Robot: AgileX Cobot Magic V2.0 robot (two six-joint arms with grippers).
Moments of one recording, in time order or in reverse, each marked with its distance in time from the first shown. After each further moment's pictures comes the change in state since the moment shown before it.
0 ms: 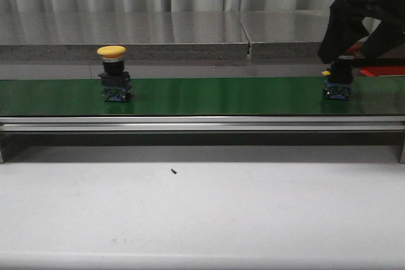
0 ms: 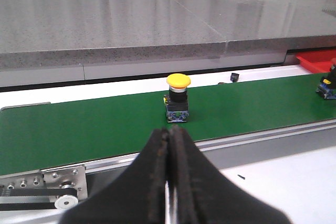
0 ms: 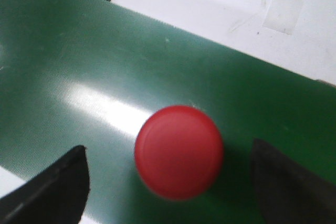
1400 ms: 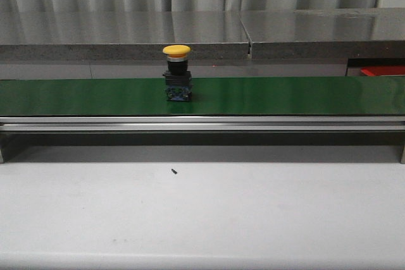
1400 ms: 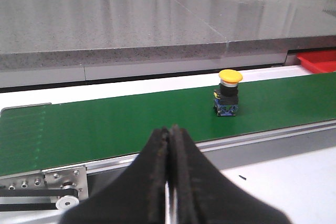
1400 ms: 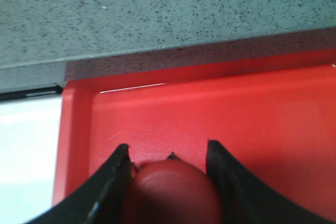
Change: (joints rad) left arm 0.000 0.000 0.000 0.000 -0.002 0.002; right arm -0.501 0.535 -0.894 -0.030 0.206 0.164
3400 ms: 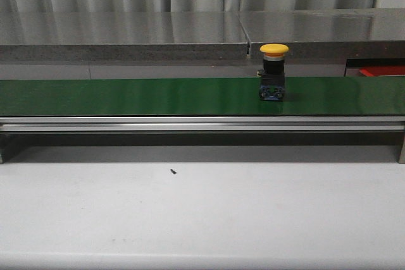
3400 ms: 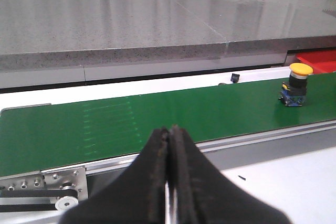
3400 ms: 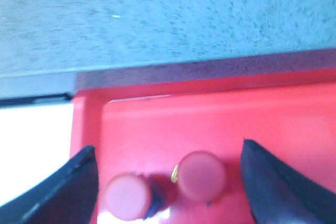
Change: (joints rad) left arm 0.000 0.000 0.000 0.000 0.000 0.000; right arm 0.021 0.011 -0.071 -0.012 0.054 0.000
